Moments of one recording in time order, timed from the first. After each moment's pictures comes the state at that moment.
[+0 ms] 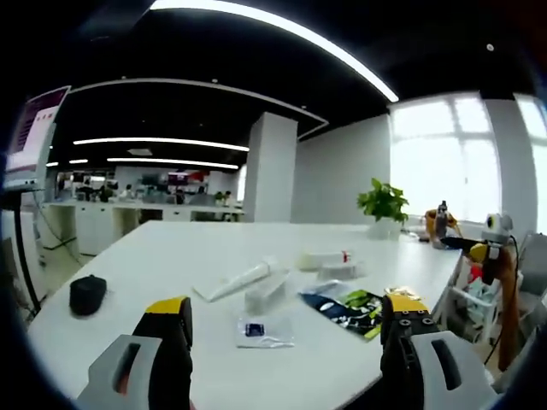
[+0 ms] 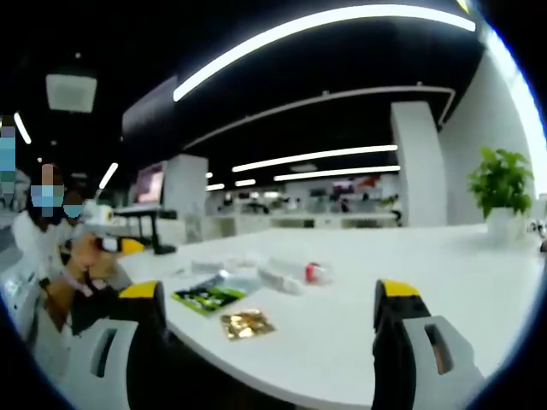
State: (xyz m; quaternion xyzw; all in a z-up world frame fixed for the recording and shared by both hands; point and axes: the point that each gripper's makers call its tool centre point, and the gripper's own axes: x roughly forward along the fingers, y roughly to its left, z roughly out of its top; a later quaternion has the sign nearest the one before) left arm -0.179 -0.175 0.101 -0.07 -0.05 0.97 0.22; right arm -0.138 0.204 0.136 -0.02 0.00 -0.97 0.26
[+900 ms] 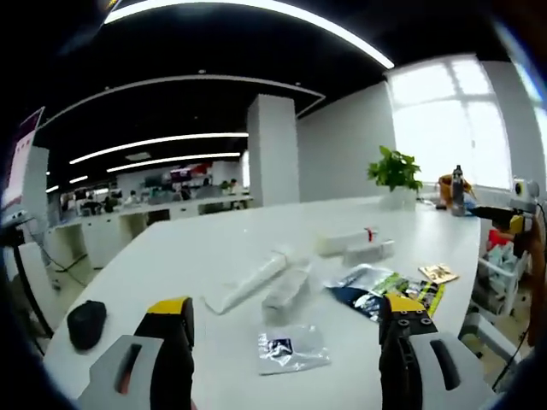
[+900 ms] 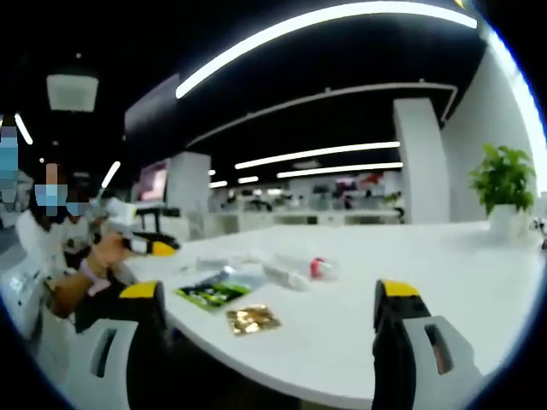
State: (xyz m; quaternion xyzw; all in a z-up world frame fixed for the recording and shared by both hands) left arm -0.236 -0.158 0.090 -0.10 0.00 0.97 0.24; right arm -0.135 0.202 0.134 -0.02 0.00 -0.96 0.26
